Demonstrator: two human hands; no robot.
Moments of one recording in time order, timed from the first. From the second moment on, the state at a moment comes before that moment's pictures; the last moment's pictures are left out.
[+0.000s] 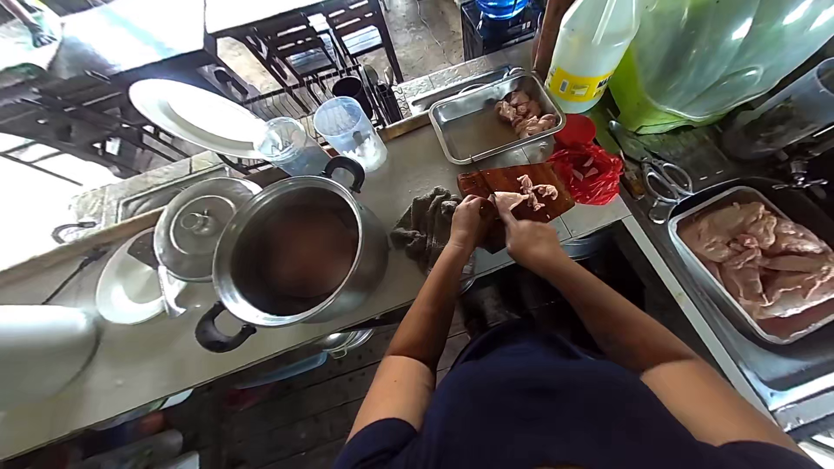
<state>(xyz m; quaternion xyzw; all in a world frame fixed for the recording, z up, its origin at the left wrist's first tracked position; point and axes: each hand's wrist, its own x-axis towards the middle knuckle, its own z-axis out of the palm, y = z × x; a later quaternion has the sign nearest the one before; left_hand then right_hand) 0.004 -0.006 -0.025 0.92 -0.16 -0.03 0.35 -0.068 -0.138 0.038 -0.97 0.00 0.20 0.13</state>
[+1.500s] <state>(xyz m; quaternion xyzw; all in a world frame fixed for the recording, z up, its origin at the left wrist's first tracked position) 0.036 -0.066 -0.022 0.85 -0.05 -0.14 0.51 -0.097 -0.231 -0.025 -0.71 0.10 0.15 0.68</state>
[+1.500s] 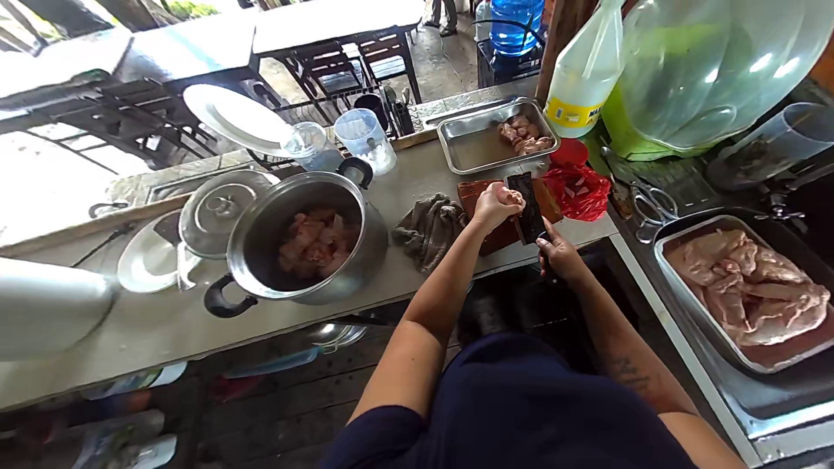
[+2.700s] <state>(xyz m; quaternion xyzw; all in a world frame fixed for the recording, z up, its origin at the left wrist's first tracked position) -0.010 0.286 0.165 0.95 -0.07 -0.05 0.30 -0.108 -0.145 0.017 -0.94 -0.01 -0.03 0.34</state>
